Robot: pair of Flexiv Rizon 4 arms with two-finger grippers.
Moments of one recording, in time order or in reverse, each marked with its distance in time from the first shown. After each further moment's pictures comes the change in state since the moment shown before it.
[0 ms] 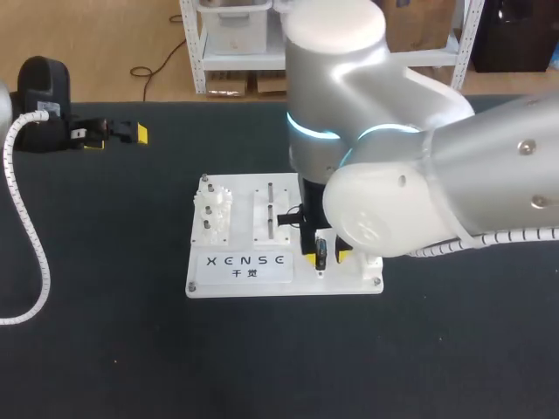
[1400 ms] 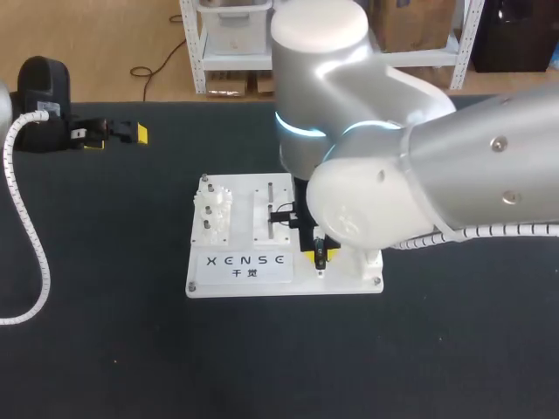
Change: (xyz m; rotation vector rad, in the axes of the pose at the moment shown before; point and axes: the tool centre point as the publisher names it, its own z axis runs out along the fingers) left arm 0.000 0.000 0.000 0.000 0.000 0.000; right arm -0.010 0.007 0.005 0.017 0.007 0.021
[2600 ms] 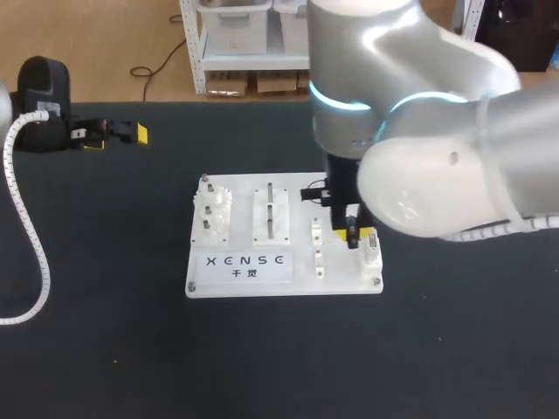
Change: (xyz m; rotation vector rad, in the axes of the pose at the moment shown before) left arm 0.000 0.000 0.000 0.000 0.000 0.000; right arm 0.008 -0.046 -0.052 0.019 -0.065 0.026
